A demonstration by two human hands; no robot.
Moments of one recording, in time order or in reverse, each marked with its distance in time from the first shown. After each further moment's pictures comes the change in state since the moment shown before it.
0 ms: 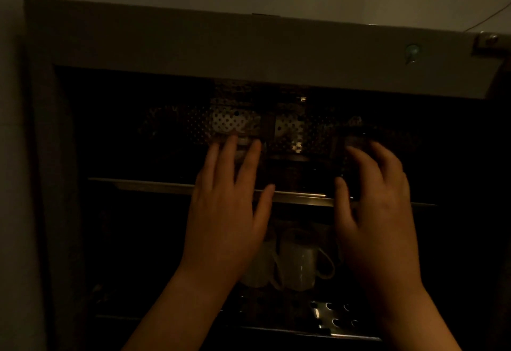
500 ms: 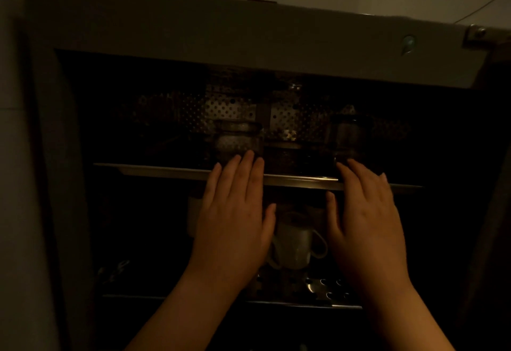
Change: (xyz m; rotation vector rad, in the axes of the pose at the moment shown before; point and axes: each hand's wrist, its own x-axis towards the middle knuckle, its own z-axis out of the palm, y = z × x) left_hand -0.026 0.004 -0.005 0.109 -0.120 0.105; right_hand -0.028 -0.004 -0.006 -0.264 -0.189 -0.012
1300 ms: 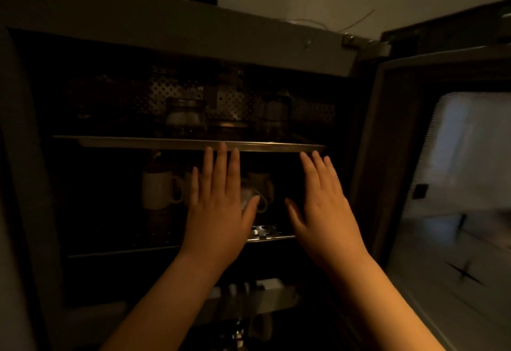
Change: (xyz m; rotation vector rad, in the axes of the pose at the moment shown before) left_hand -0.049 0.048 -0.011 -0.241 -0.128 -0.012; right_hand -0.064 0.022 -0.069 -0.049 -0.193 -0.018
